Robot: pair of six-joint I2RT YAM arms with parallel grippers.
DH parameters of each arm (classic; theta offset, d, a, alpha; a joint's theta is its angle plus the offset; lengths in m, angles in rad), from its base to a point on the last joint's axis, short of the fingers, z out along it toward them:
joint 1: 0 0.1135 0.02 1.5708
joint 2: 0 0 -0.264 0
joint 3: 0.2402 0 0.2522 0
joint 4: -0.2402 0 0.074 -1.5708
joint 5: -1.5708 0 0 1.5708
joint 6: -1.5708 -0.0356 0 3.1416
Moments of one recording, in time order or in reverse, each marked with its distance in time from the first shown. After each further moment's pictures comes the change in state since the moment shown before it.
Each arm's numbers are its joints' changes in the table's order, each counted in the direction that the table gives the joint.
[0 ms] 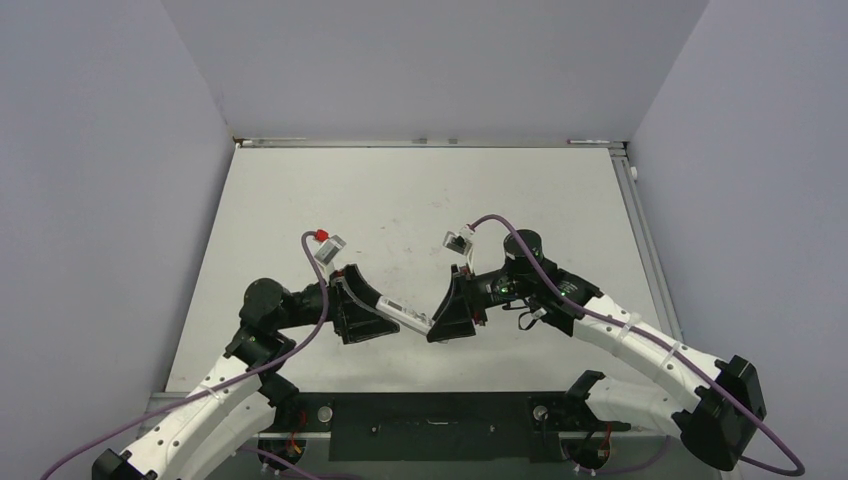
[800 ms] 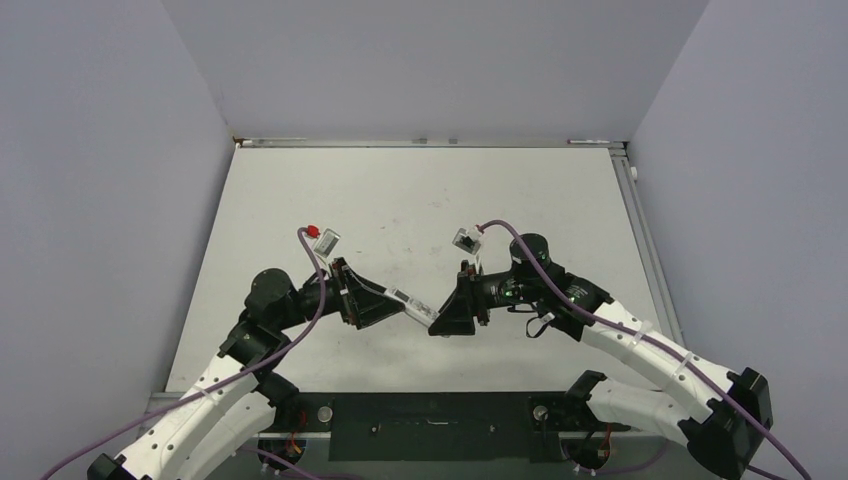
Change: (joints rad) left arm 0.000 0.003 0.068 -0.299 0.252 -0.176; right arm 0.000 0.058 -0.001 -0.125 -0.189 0.099
